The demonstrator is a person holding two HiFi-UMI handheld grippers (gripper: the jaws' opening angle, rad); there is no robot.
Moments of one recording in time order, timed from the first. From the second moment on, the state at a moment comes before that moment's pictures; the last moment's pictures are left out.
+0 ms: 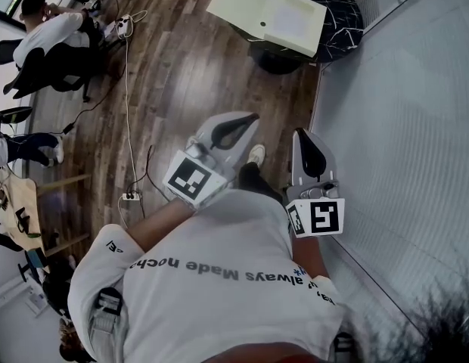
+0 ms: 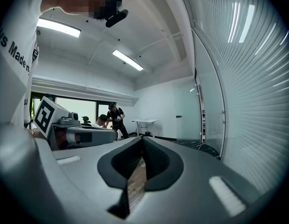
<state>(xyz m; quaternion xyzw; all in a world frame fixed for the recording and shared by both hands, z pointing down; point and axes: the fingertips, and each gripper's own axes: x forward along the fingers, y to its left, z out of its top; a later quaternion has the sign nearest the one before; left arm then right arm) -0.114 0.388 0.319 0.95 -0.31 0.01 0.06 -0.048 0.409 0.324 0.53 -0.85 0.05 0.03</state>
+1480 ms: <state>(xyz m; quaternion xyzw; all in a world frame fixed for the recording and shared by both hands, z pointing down) 0.023 0.184 0.341 0.95 -0.31 0.02 0.06 0.086 0.210 0.343 0.52 -0.85 0.06 0.04</state>
